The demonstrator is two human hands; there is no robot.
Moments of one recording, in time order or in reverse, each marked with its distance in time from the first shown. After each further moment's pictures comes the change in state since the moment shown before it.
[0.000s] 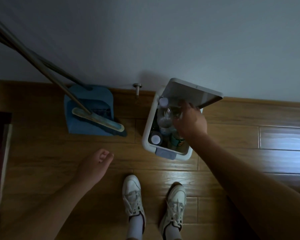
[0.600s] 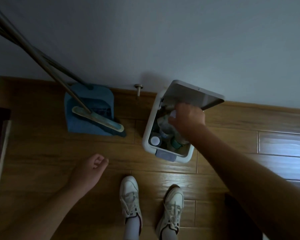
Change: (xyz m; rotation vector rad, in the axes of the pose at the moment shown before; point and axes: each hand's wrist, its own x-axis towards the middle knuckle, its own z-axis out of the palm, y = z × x) left_hand -0.011 -0.016 0.000 0.018 0.018 -0.003; right_hand 0.017 -0.020 -0.013 -0.231 -0.124 -0.028
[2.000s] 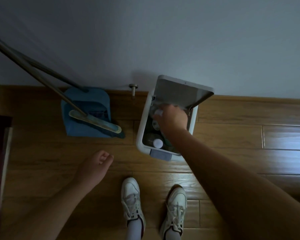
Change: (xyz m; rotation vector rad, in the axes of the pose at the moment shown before) left_hand 0.012 0.027 0.022 0.009 0.010 0.001; right_hand 0.002 -0.011 0.032 0.290 0.055 0.063
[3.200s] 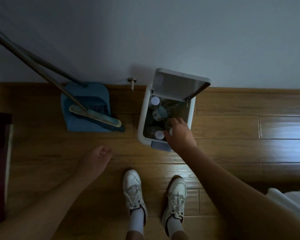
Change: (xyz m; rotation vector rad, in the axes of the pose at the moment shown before) left_hand -0.007 -0.008 -0.006 -0.017 -0.018 -0.005; right_hand -0.067 0.058 0.022 0.117 -0.116 -0.065
